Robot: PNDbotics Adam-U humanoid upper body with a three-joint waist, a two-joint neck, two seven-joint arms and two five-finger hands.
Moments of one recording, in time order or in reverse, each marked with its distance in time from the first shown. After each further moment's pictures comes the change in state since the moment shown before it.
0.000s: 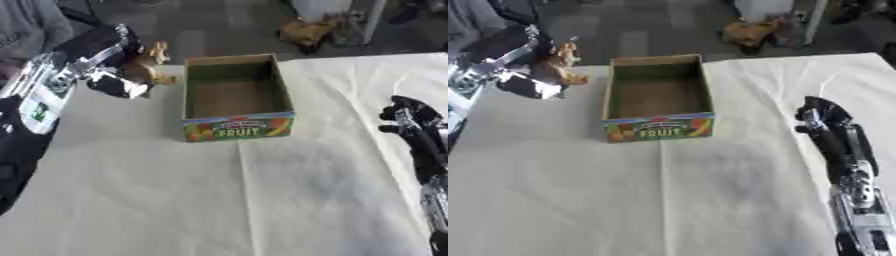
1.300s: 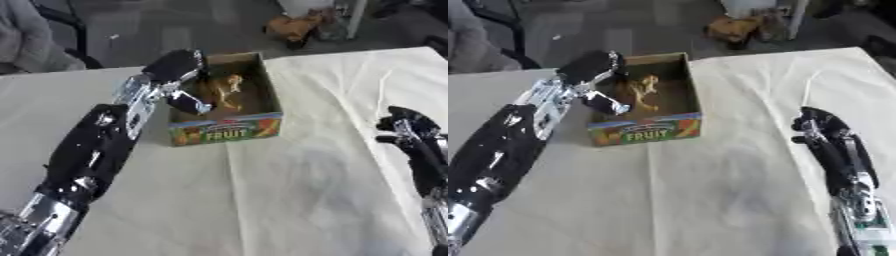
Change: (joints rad) left arm -0.134 -0.247 -0.003 0.365 -0.385 0.025 0.260; right arm -0.021 0.026 0.031 0.000 0.000 0.005 0.026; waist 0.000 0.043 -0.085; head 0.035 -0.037
